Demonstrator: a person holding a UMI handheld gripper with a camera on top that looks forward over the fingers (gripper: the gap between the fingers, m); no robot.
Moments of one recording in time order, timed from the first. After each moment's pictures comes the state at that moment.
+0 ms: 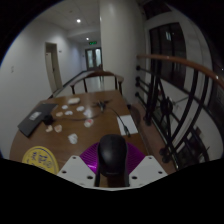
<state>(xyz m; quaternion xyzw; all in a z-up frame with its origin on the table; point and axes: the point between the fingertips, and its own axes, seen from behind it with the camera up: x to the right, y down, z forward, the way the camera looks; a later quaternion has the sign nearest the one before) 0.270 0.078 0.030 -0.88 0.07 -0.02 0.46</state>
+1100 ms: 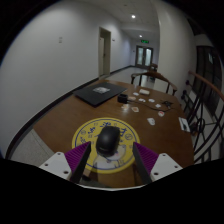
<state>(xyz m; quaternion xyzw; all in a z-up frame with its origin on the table) 0.021 -0.050 0.036 -0.88 -0.17 0.06 0.44</state>
